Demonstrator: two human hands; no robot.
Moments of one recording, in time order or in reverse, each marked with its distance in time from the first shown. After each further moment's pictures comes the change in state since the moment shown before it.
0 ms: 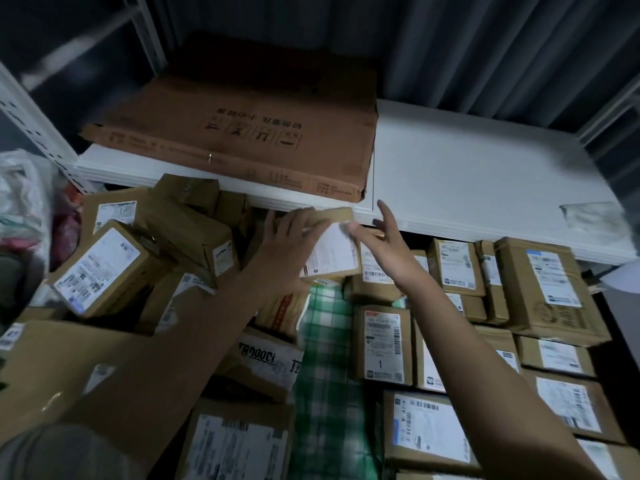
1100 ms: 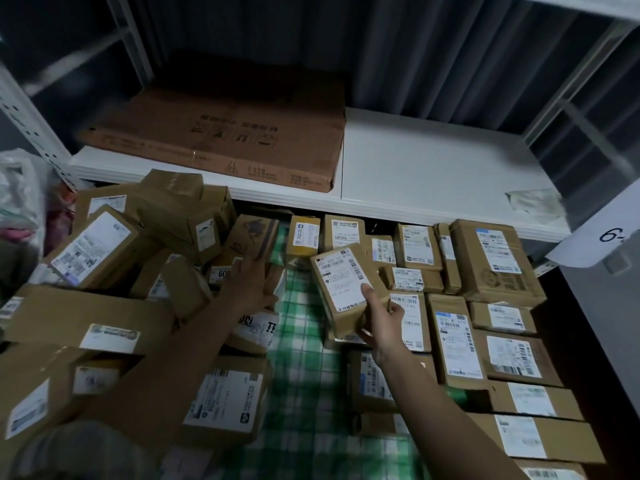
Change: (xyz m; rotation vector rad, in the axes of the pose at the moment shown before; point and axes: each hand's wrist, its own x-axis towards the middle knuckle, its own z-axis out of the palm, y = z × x) left_hand -0.081 0.048 0.020 -0.314 -0.481 -0.474; right_hand -0.128 0.124 0.002 0.563 0.393 0.436
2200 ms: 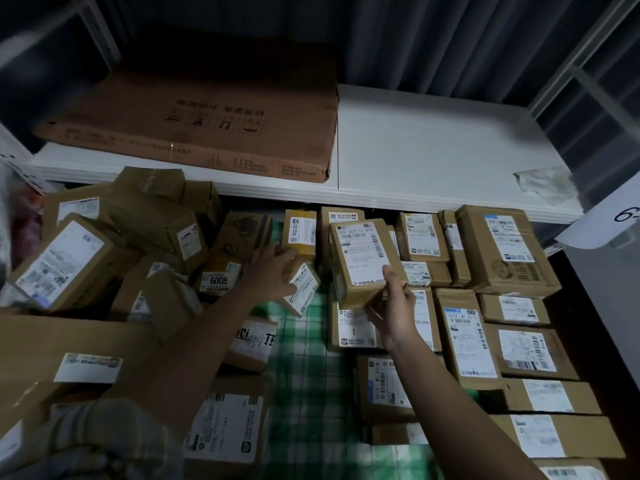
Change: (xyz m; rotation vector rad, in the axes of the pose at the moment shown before) left_hand 0.064 0.022 0.005 -0.104 -0.053 0.162; right_hand 0.045 -0.013 0.006 0.223 0.005 -0.022
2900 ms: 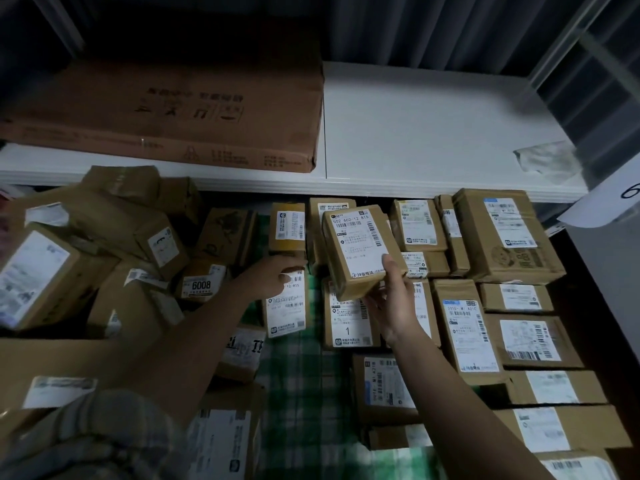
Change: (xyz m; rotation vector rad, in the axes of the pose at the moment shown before) left_hand 0.030 0.009 0.016 -0.239 -0.152 0.163; right_hand 0.025 -0.007 -0.005 0.100 -0.032 0.036
